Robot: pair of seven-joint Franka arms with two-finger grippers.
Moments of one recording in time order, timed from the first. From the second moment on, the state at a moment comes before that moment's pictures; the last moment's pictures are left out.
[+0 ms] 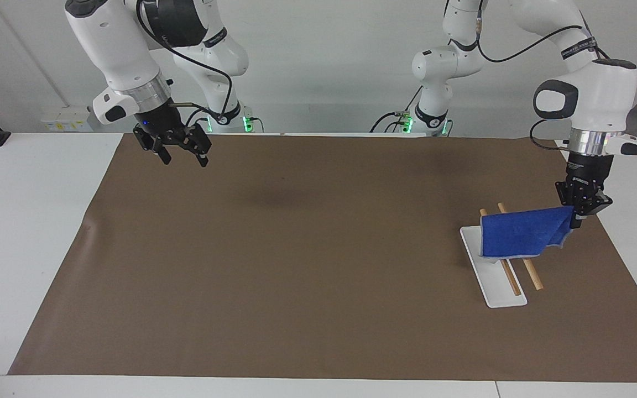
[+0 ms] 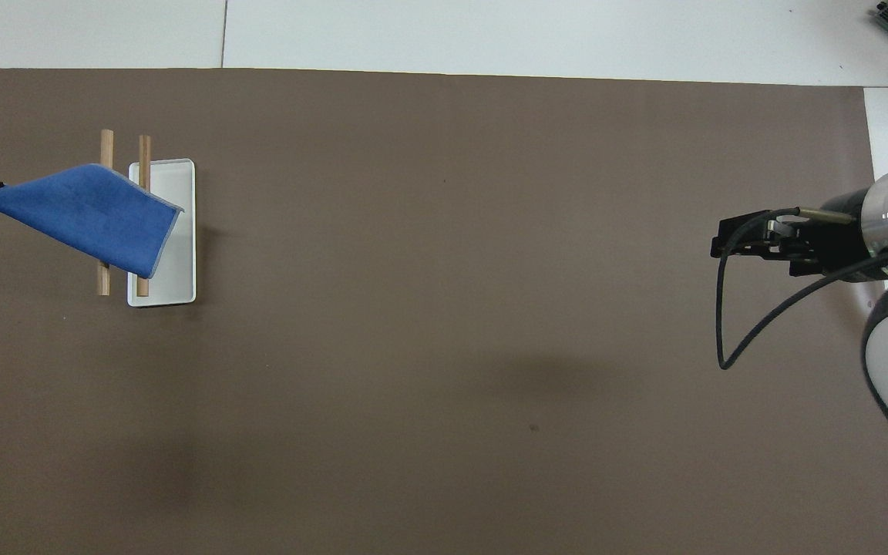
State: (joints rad) left arm 0.18 -0.04 -0.03 -2.14 -0.15 2.68 -1.35; right arm -0.12 -0.06 0.17 -1.72 0.11 1.72 0.24
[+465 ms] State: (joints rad) left arm 0.18 0.04 -0.03 -2.17 -0.15 2.77 -1.35; right arm -0.03 -0.06 0.06 -1.65 0.00 1.64 0.24
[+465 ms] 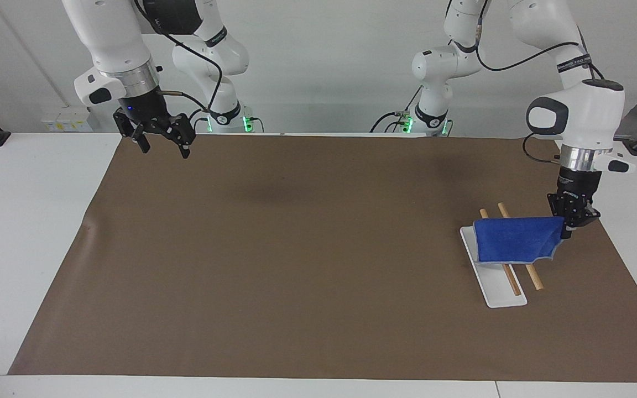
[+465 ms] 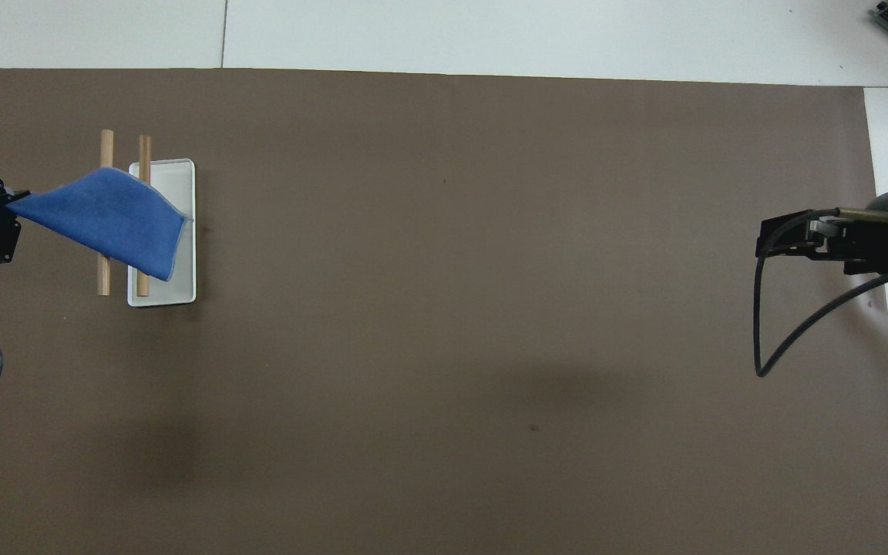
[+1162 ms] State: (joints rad) left arm 0.18 0.07 -0.04 -2.25 -0.15 2.88 -1.35; right arm 0.02 -0.03 0.00 -1.58 -0.02 1.58 0.23
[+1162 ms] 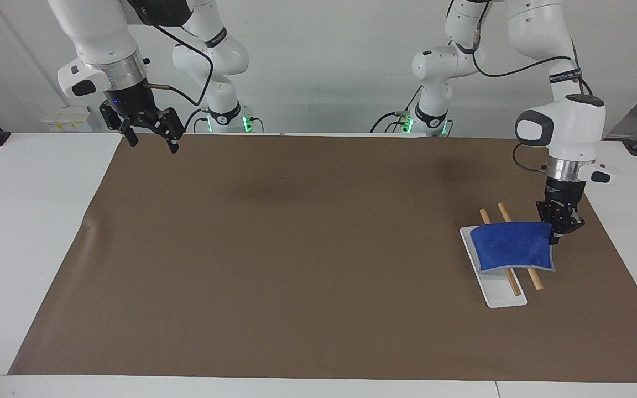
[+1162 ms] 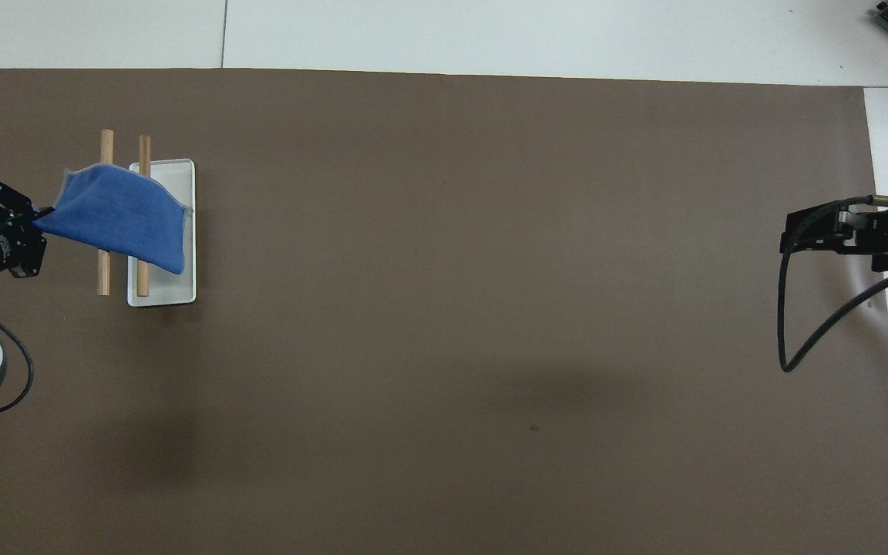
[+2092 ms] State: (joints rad) left arm 0.17 0.10 -0.05 -2.29 -0.15 2.91 -1.35; right arm 0.07 -0.03 -0.06 -1.60 -0.02 1.56 0.17
